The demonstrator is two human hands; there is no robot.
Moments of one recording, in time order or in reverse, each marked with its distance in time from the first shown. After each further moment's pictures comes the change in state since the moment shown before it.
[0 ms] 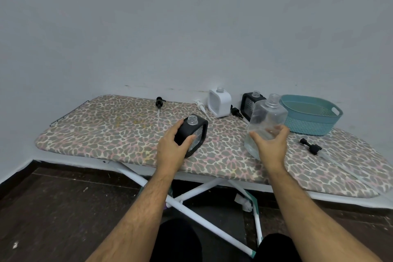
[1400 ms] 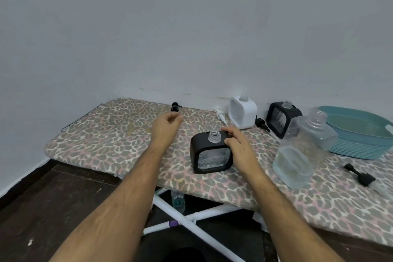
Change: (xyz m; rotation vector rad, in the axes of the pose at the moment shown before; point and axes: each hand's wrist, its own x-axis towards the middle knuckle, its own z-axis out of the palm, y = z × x) left_hand 0.129 -0.032 -0.031 0.001 0.013 -0.188; right_hand -0.028 -0.058 0.109 0.265 -0.698 -0.084
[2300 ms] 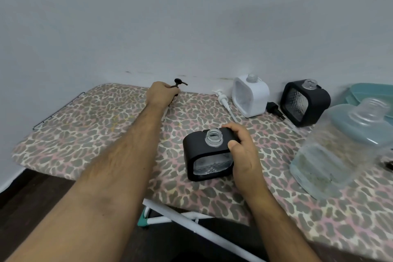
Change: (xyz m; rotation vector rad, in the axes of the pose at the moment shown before) left_hand 0.131 -0.014 0.038 0.293 0.009 -0.202; right_hand 0.003 0.025 0.014 0.168 0.049 -0.188
